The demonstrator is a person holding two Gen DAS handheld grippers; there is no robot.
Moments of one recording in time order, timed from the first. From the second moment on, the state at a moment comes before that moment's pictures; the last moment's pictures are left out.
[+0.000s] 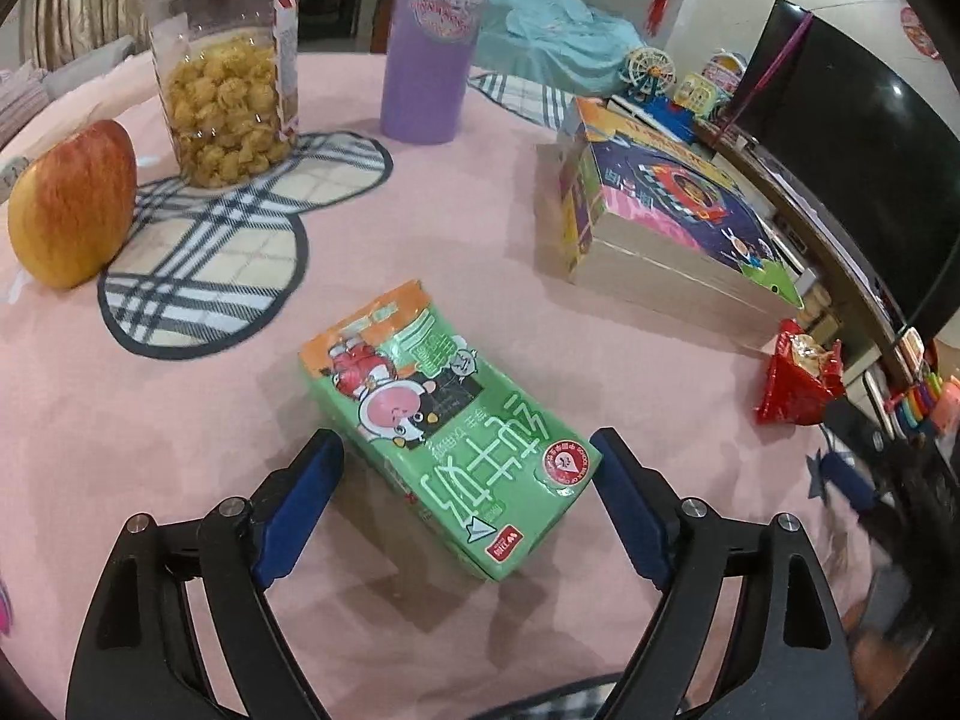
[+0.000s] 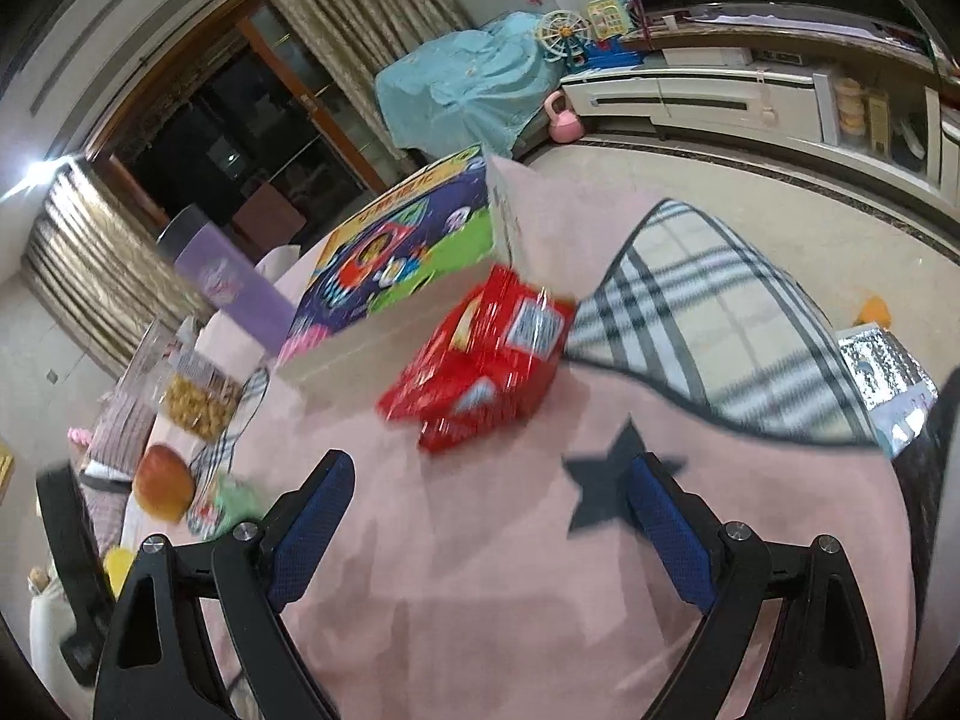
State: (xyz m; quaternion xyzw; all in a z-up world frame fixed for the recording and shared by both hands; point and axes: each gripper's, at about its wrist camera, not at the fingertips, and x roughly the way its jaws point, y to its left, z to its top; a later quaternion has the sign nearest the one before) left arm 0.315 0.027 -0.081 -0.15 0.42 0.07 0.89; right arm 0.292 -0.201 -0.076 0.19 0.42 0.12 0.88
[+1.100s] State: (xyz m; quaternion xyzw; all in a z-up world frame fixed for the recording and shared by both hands) left arm 0.195 -0.011 -0.070 -0.03 0.46 -0.17 0.87; right arm 0.170 -0.206 -0.067 0.14 0.42 0.21 0.87
